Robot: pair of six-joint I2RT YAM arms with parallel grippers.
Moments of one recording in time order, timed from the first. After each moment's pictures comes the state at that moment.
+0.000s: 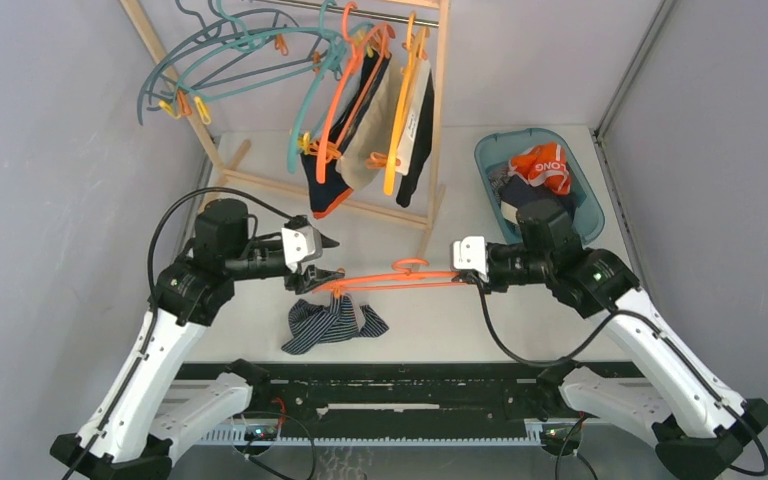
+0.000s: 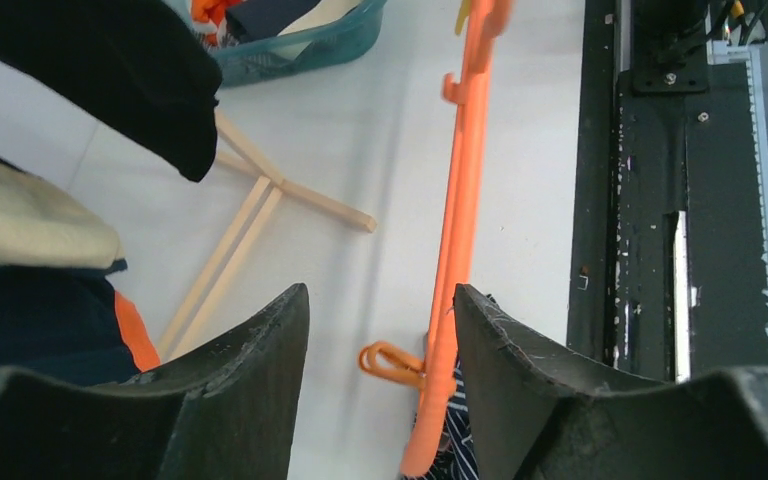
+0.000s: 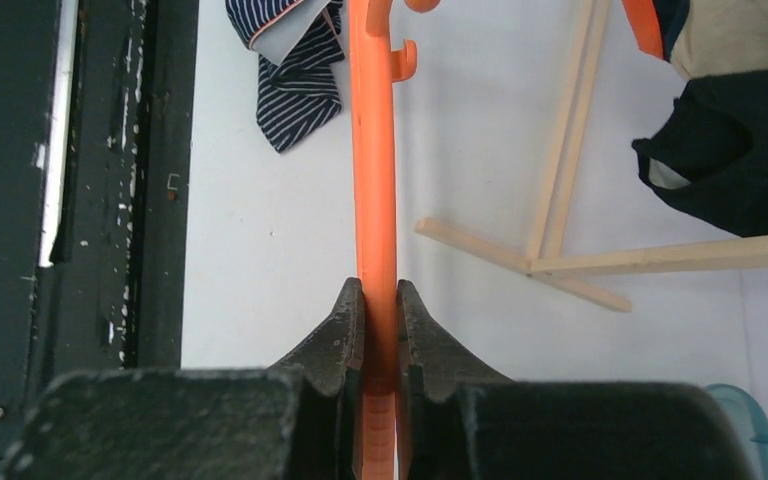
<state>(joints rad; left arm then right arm) -0.44 0.84 1.09 -0.70 0.81 0.62 0.61 0.95 1.13 -0.86 -0.63 -0.81</state>
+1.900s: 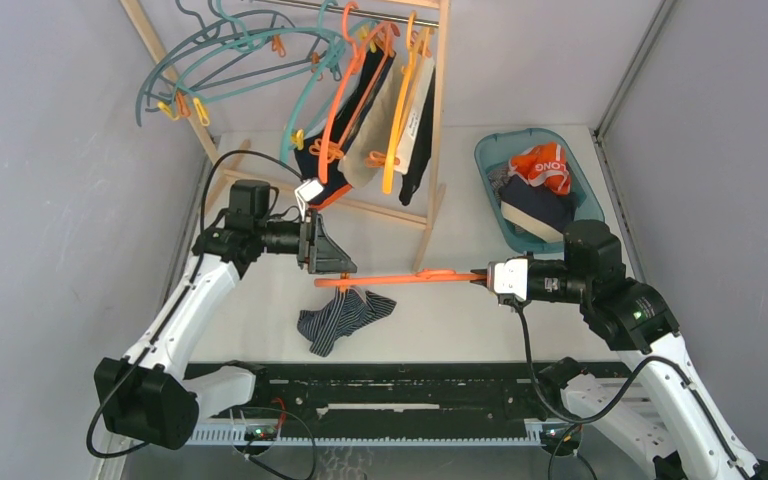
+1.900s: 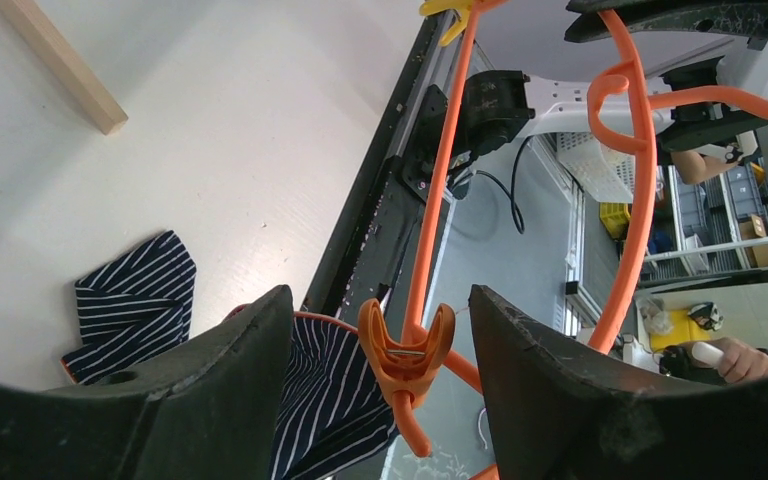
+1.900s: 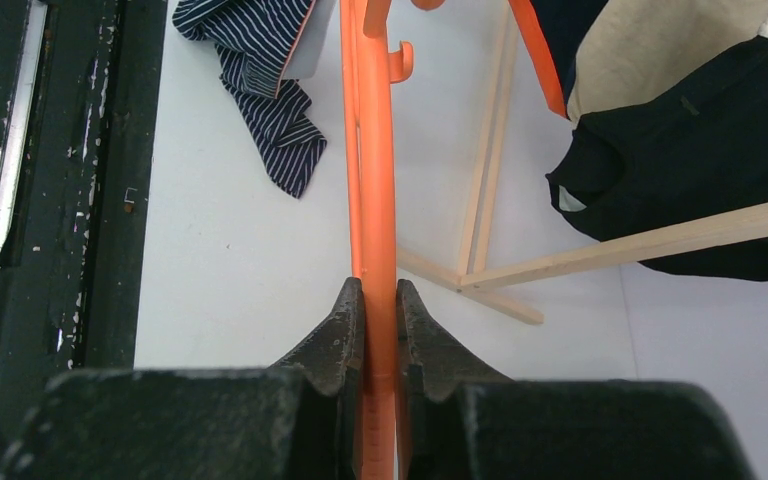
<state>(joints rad) -0.23 1.14 1.00 -0.58 1.14 -0.16 0.46 0.71 1.03 -0.85 -0.76 -0.93</state>
